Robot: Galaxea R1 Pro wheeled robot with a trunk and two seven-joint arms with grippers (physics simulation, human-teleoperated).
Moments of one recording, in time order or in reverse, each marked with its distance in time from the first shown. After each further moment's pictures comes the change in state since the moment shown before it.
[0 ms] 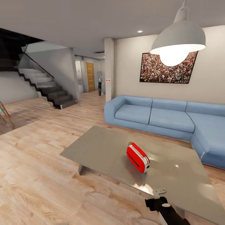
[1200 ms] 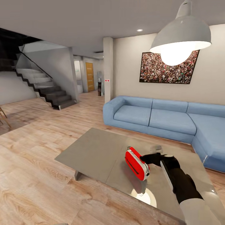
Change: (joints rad) left arm 0.000 0.000 0.000 0.000 0.000 -0.001 0.000; right arm -0.145 -0.043 0.001 -0.661 -0.005 0.556 0.308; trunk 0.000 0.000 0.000
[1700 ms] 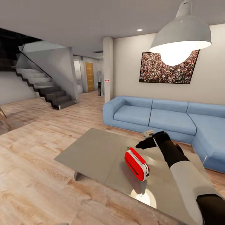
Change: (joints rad) left arm 0.000 -0.006 0.000 0.000 -0.003 -0.007 0.001; right arm -0.354 -0.002 0.114 0.281 0.153 0.203 0.205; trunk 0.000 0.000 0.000
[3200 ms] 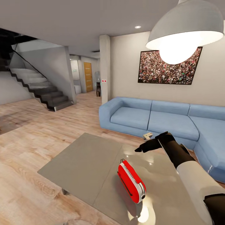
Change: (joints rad) left arm 0.000 0.008 0.002 0.000 0.003 -0.035 -0.003; right arm -0.003 -0.081 0.078 0.010 0.004 -0.047 0.295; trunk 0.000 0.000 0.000
